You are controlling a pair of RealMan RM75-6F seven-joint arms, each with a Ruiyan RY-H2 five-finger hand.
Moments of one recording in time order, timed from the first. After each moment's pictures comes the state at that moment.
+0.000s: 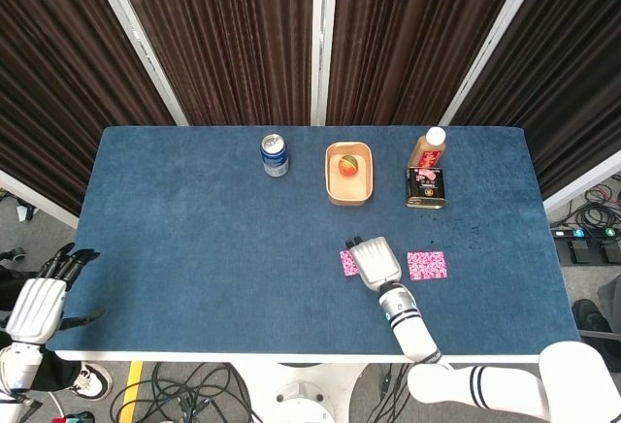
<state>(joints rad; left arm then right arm) -0.11 -1.27 0.03 -1.32 1.59 1.50 -0.26 0.72 -1.76 0.13 -1.48 -0.87 1.07 -0.93</state>
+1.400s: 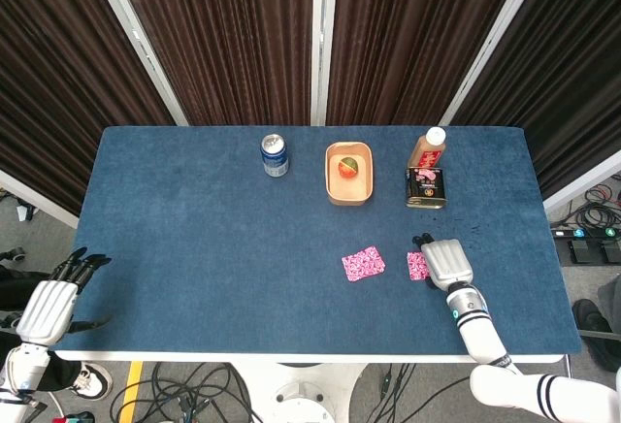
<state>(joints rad) -0.12 -1.27 0.05 -1.34 1.61 1.46 -0.24 0.62 -1.46 0.04 -1.57 -0.83 1.04 -0.69</state>
